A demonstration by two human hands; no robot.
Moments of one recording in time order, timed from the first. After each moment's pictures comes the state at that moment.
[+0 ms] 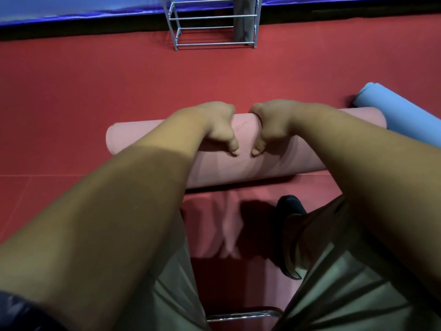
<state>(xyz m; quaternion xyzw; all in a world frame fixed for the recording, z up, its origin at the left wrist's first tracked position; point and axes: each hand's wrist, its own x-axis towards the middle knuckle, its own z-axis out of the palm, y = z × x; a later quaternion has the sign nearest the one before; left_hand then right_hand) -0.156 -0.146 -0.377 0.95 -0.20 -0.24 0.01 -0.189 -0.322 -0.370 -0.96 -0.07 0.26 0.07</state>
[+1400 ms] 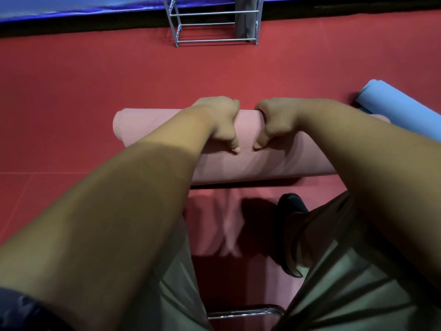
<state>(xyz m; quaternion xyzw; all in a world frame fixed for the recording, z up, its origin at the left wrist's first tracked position) -0.160 -0.148 -0.375 0.95 -0.24 -0.19 -0.04 -0.182 -0.329 -0.380 -0.96 -0.06 0.26 0.09</state>
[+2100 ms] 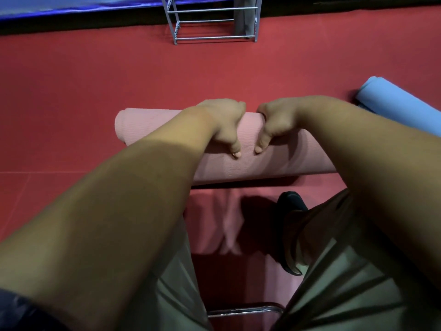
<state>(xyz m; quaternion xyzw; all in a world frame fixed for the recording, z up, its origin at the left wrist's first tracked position) -0.162 -0.156 -0.381 0.94 -0.27 -0.21 -0.04 -0.179 -0.335 -0.387 -0.94 -0.04 0.31 0.12</state>
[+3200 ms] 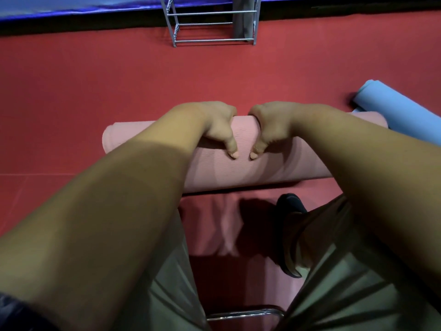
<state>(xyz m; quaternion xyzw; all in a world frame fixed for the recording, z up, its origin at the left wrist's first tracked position) -0.153 -0.143 -0.376 0.93 -0.22 -0.28 -0.01 -0.181 -0.323 -0.389 -0.96 -0.11 0.26 0.07</state>
